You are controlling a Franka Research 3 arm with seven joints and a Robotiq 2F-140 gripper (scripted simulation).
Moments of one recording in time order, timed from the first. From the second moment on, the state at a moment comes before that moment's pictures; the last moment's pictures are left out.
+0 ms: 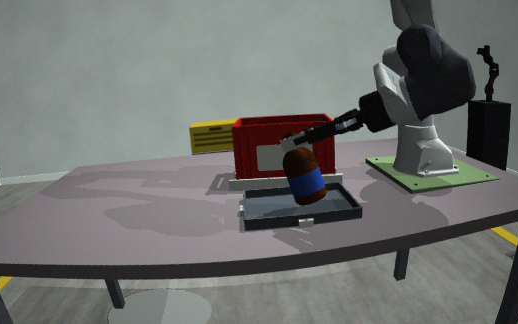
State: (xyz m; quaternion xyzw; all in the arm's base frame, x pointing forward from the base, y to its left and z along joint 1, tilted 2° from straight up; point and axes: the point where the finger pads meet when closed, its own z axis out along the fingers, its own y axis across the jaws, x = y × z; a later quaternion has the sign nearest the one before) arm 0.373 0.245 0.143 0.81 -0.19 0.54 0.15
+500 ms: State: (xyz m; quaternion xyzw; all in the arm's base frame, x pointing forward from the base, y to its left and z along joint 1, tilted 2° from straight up) arm 0.373 0.245 0.132 0.81 -0.20 0.54 0.15
